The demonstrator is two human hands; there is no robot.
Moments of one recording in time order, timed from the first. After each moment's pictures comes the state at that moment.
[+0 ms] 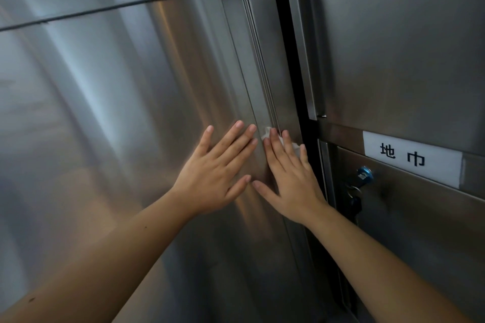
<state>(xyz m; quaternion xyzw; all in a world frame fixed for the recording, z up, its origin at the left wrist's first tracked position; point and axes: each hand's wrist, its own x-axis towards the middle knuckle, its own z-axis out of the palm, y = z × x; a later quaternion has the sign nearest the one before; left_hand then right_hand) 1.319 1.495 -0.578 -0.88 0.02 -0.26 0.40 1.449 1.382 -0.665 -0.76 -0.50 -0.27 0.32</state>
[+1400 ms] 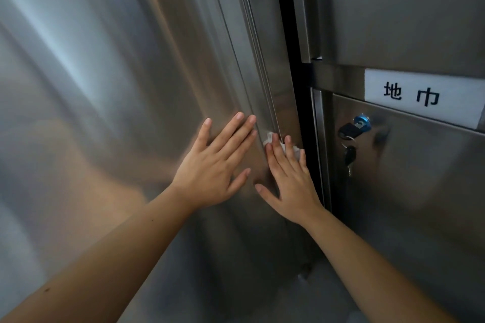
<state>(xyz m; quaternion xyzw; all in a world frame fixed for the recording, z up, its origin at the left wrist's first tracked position) 1.322 1.495 -0.648 -0.88 0.03 -0.24 0.40 1.449 1.385 -0.773 -0.76 -0.49 -0.26 0.34</state>
